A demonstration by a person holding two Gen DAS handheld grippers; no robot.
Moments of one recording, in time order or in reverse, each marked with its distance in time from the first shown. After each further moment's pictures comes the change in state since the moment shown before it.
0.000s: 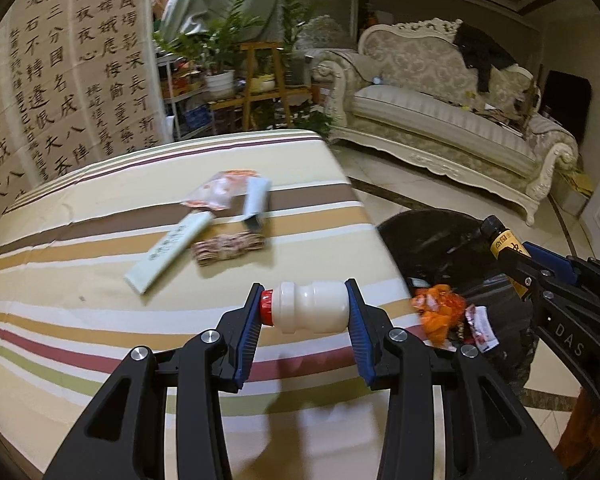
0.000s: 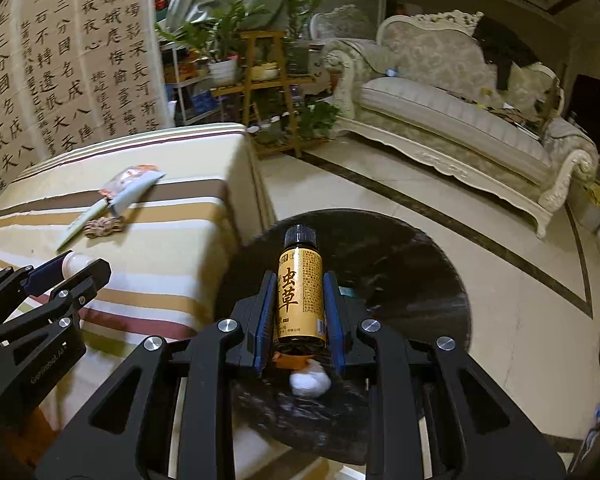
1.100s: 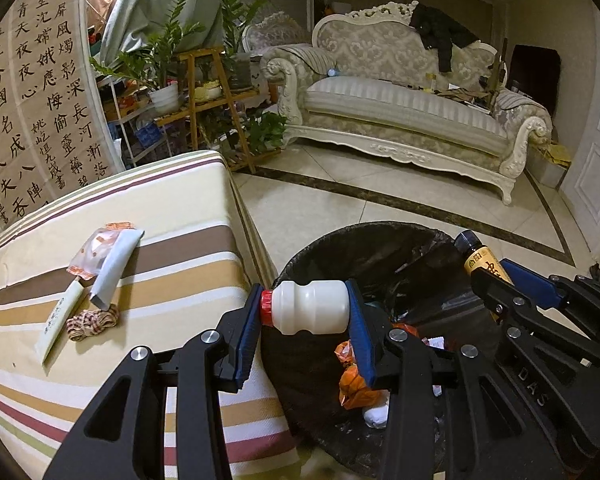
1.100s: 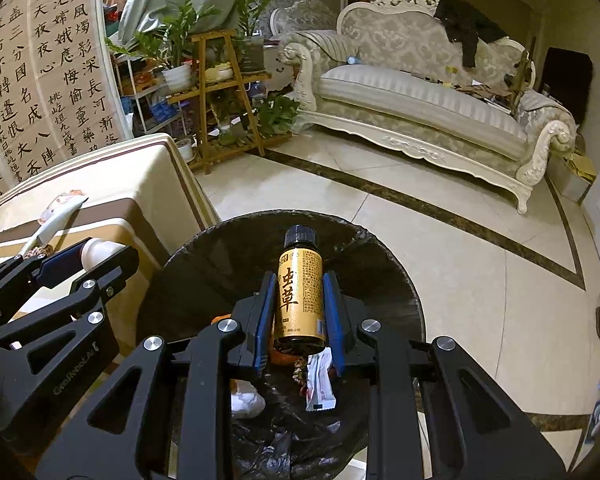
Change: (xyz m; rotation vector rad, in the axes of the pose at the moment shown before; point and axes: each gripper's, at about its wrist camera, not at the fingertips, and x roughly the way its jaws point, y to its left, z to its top) left arm 0.045 -0.086 0.034 0.109 0.017 -0.076; right arm 0.031 -0.067 0.009 0.098 0.018 -0.069
